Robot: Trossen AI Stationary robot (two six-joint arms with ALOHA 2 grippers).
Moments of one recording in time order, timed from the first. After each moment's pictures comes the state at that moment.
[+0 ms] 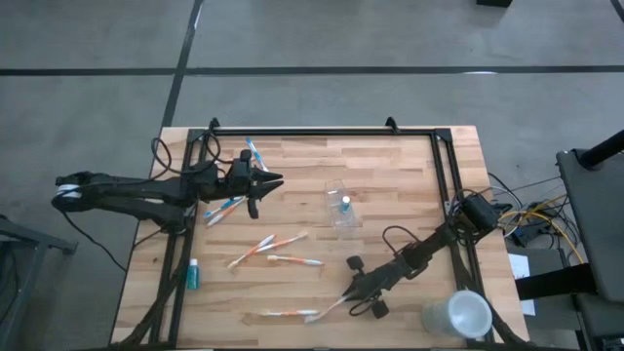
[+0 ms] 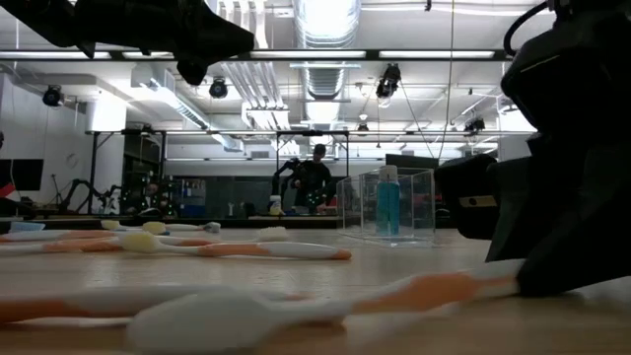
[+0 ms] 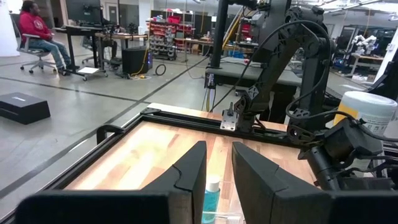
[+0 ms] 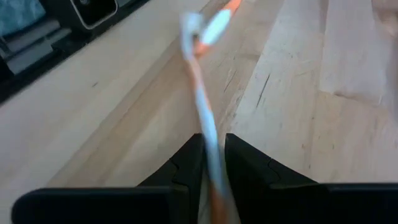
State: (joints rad) left arm 0.11 0.90 0.49 0.45 -0.08 -0.11; right arm 0.57 2.01 0.60 0.87 0.08 0.13
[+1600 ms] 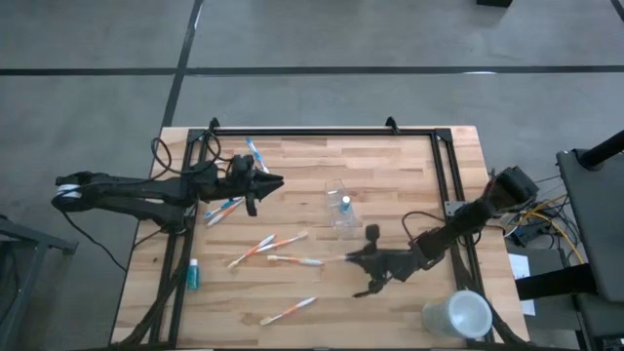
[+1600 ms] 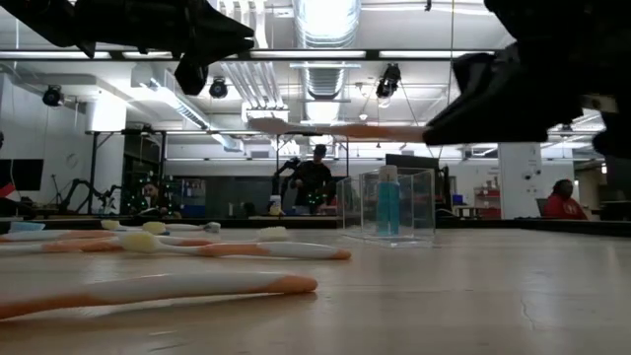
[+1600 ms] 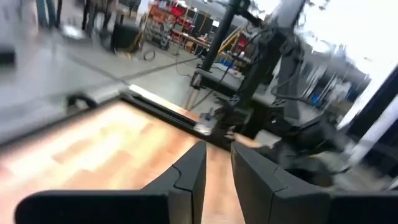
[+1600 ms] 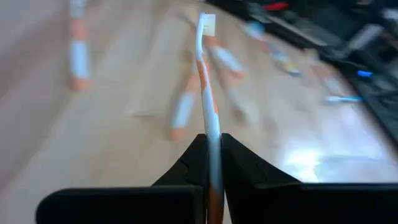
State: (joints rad) left arm 0.11 0.90 0.49 0.45 -0.06 -0.44; right arm 0.57 1.58 0.56 0.49 0.66 -0.09
